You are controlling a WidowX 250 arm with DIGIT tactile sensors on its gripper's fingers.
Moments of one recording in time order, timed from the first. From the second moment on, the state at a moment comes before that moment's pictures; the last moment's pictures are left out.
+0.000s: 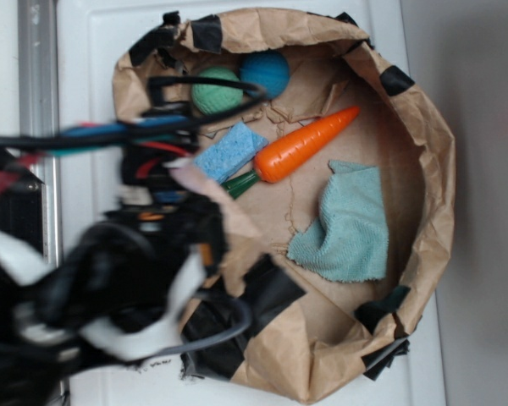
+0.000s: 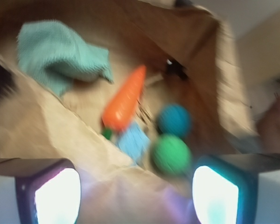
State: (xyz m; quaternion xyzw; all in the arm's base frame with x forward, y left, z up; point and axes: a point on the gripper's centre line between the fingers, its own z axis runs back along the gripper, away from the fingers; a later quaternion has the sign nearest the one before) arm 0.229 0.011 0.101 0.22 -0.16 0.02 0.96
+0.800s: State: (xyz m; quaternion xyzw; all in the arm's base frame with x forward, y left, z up) arm 0.244 0.016 0.183 -0.03 -0.15 0.04 0.99
